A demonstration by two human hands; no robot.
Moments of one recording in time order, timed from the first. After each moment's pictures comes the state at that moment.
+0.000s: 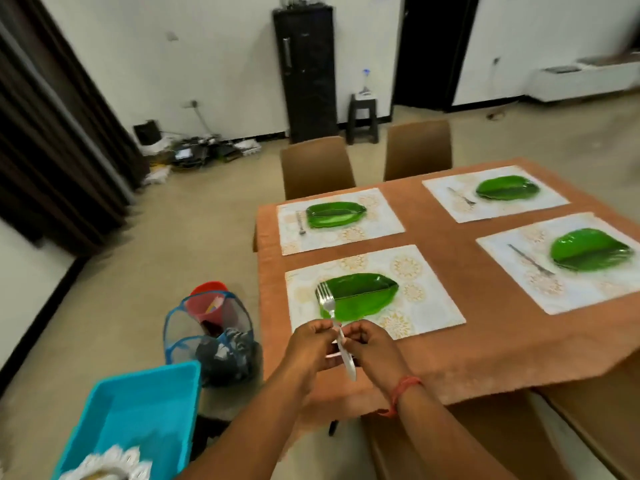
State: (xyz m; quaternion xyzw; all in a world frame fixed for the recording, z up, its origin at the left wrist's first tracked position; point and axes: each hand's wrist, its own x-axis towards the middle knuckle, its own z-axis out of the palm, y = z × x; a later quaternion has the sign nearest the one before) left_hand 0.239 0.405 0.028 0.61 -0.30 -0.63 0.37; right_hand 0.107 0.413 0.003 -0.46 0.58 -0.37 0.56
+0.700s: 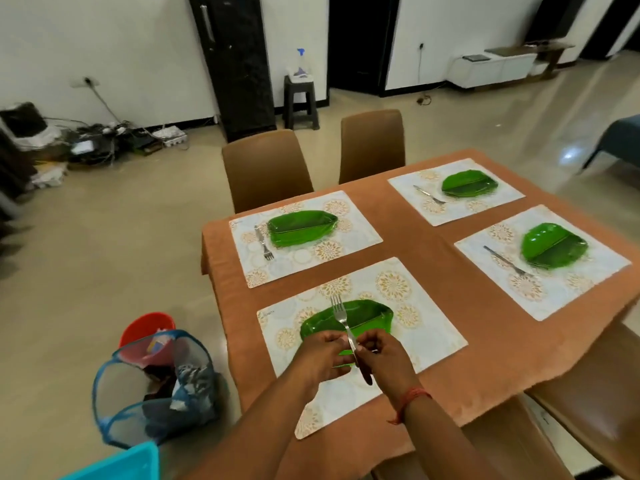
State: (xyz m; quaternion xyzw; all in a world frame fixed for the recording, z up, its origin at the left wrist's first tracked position) left_hand 0.254 0.238 -0.008 0.55 -0.35 -0.73 0.21; right_hand 0.116 0.292 -0.028 -0.36 0.72 -0.40 0.44
